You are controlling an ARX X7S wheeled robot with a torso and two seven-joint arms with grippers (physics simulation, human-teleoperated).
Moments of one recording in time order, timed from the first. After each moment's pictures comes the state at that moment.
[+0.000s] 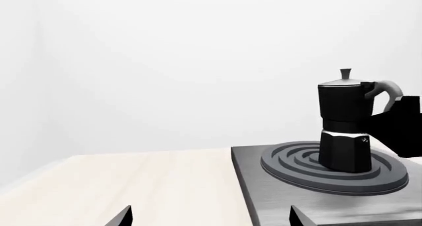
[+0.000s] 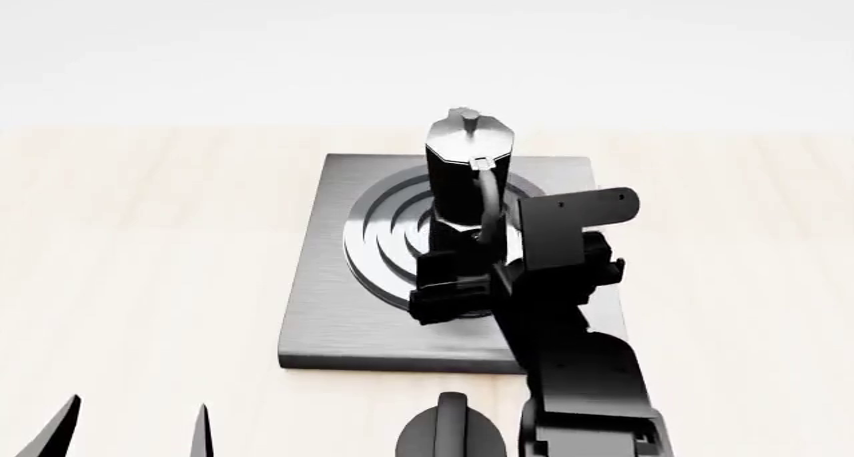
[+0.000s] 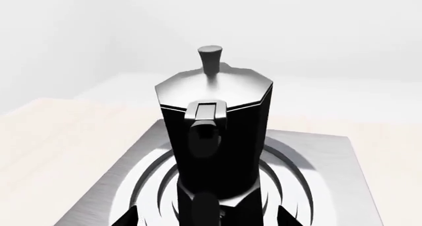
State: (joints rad) left arm -0.10 -0.34 0.48 -0.15 -0.22 0.40 -0.42; right arm 1.06 0.01 0.01 1.31 0.02 -0.11 -0.31
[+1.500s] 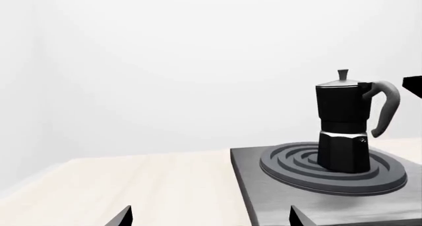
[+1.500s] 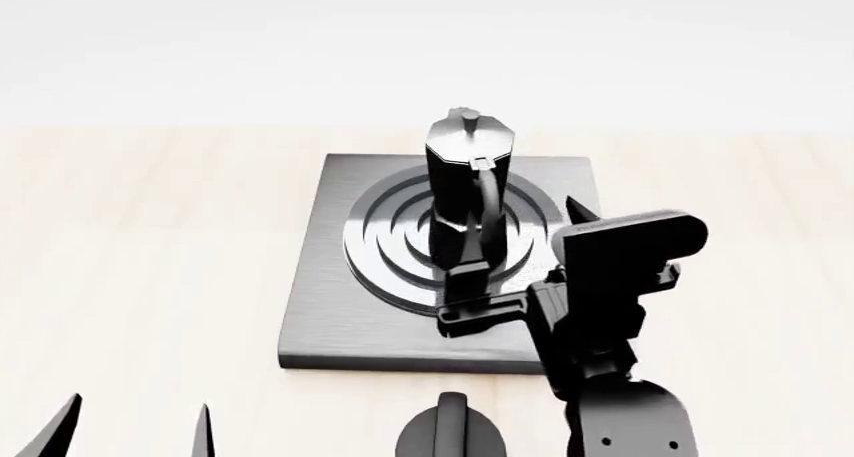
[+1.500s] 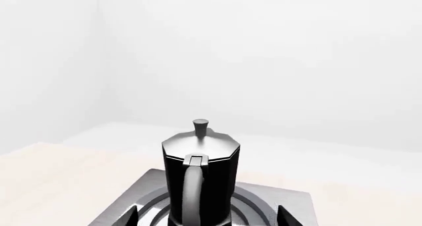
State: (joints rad) left arm -0.11 -0.35 0.50 -0.15 -0.21 0.41 -0.42; right arm 0.69 0.08 -0.03 0.52 0.10 0.05 -0.28
